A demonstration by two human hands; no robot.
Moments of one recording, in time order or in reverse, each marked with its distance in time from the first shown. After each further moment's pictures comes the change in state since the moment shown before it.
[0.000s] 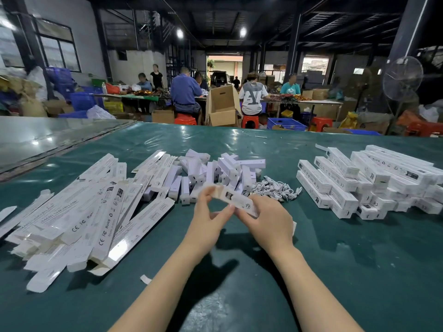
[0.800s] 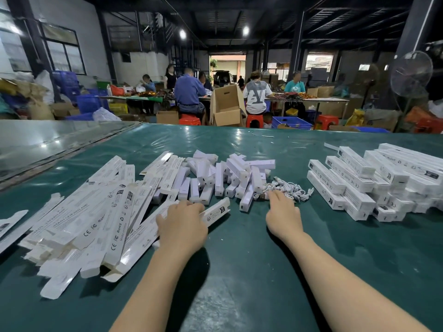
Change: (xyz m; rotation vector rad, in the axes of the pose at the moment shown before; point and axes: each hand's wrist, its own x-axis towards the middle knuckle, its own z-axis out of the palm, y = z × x) left_hand 0.014 0.001 -0.051 1.166 0.101 -0.081; right_hand 0.036 0.031 0.030 -0.187 -0.294 0.200
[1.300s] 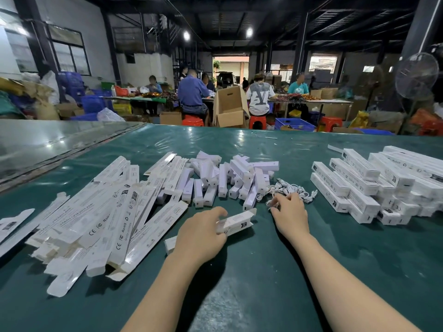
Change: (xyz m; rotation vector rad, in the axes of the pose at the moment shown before) left_hand -0.006 0.007 0.014 -0.209 -0.027 0.217; right_hand 0.005 0.008 -0.002 0.154 0.070 0.077
